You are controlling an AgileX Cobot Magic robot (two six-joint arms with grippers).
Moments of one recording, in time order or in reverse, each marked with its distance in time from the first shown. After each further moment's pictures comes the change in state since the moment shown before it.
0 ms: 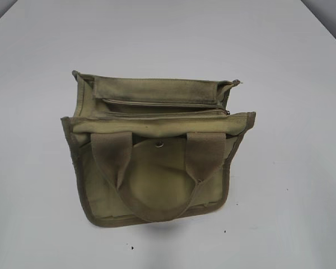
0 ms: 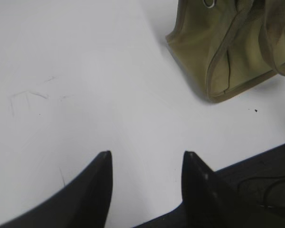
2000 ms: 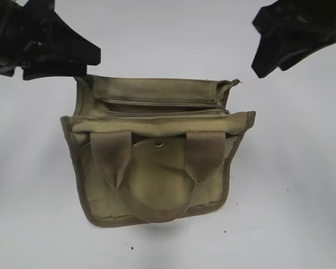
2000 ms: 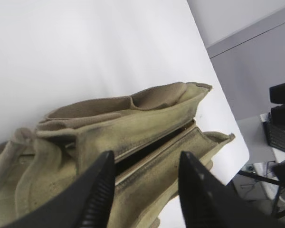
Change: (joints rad) left arm -0.004 1.146 -0.483 -0.970 -0.245 0.437; right arm 0.000 1.226 -0.960 0.070 0.125 -0.007
